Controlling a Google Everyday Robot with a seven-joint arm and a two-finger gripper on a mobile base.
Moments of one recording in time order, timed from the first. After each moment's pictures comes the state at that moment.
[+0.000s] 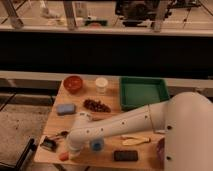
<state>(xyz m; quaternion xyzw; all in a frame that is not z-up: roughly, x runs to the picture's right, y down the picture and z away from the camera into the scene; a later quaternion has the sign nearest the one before) -0.181 0.320 0.744 -0.34 -0.24 -0.13 0.90</state>
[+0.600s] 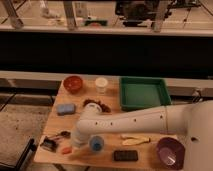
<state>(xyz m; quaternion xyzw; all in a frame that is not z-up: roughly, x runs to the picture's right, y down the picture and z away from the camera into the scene) -0.161 0.273 0.713 -0.34 -0.26 -0.08 0.90</state>
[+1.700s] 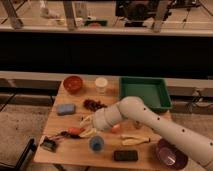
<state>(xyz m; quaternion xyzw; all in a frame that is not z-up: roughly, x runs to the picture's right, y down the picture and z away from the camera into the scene) -0.087 0.170 0.645 -0.28 -0.48 0.09 0.83</state>
